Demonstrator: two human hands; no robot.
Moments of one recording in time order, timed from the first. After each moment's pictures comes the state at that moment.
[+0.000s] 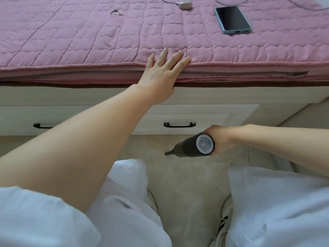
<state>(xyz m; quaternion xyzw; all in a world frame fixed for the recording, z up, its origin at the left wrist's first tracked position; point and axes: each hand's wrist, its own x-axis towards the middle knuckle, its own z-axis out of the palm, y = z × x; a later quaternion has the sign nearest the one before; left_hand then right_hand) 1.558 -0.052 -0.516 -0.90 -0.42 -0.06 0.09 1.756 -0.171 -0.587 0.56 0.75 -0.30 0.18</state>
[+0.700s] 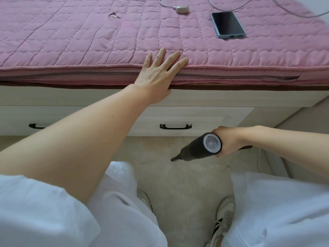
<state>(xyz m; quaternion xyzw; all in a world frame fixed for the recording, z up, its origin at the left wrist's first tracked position) 1.563 -0.050 -0.512 -0.90 -0.41 -0.05 0.11 1.785 -0.178 -0.575 0.59 0.73 -0.29 0.21</state>
